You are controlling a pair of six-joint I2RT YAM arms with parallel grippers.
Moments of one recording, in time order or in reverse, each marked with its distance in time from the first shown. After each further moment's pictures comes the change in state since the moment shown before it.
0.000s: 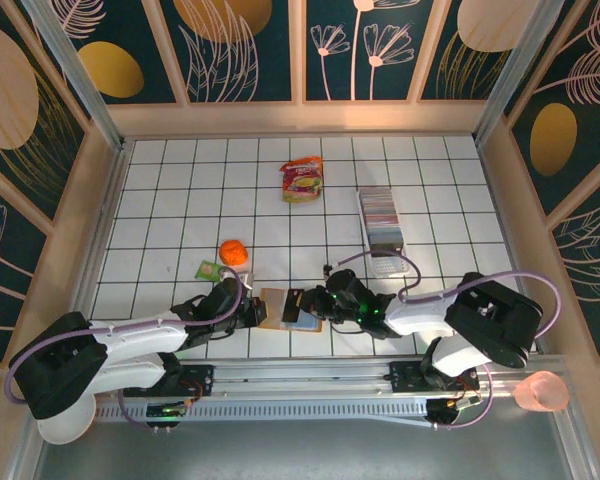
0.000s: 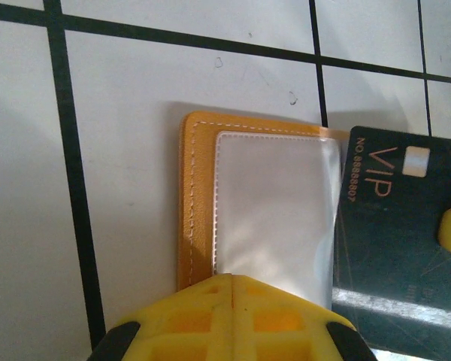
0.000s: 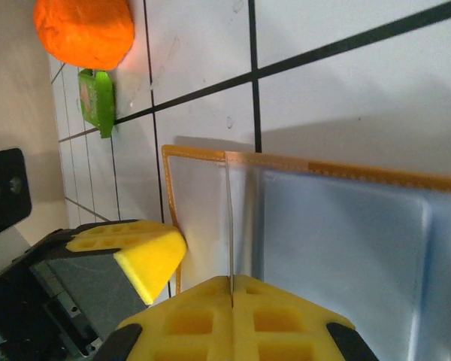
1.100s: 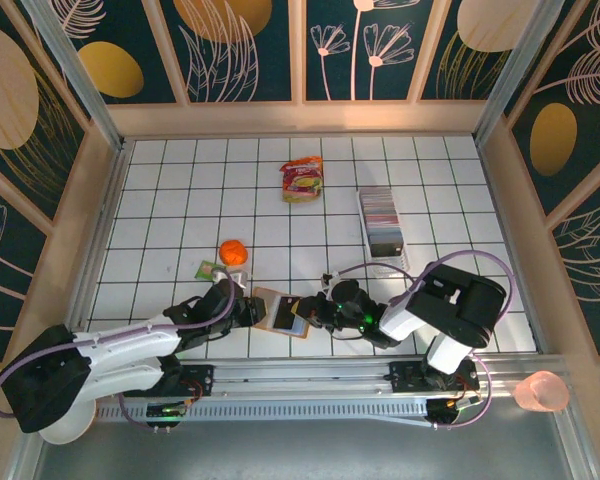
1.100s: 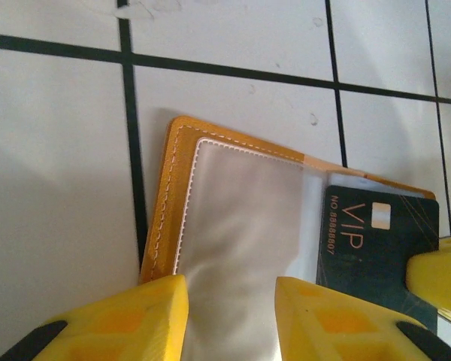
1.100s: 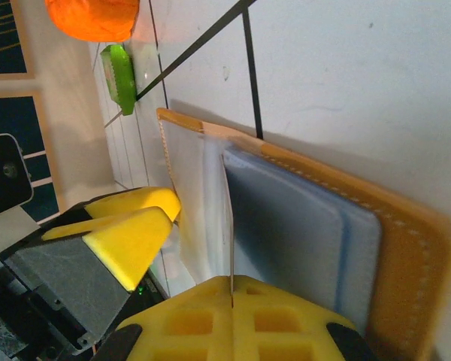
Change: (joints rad) left arm 0.000 -0.110 0.003 -0.125 -0.094 0.002; right arm 0.009 0.200 -0.103 0.432 -0.084 0.148
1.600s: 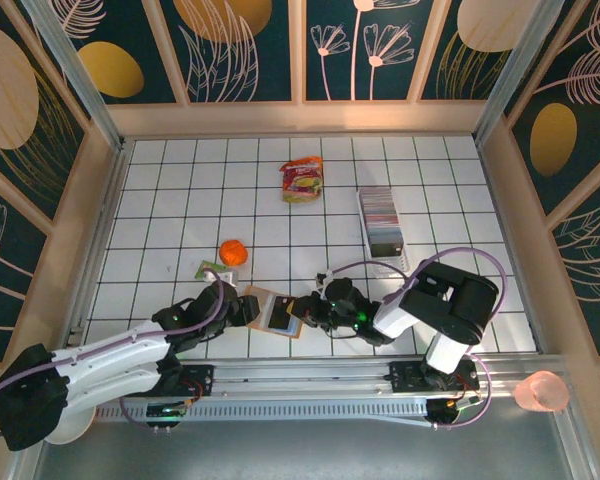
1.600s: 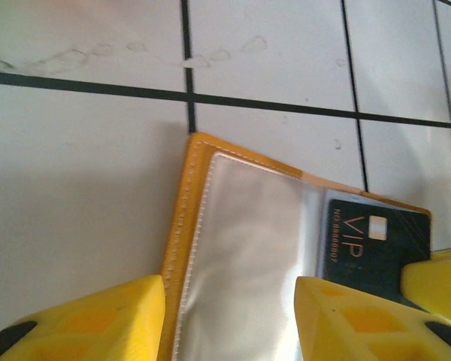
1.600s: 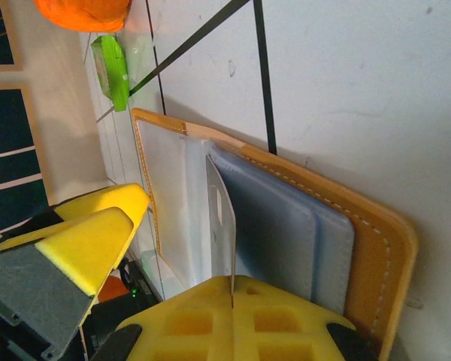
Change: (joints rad) left arm 0.000 -0.147 0.005 -0.159 -0.097 0.022; right arm 0.012 0.039 0.058 -0.042 -0.006 -0.017
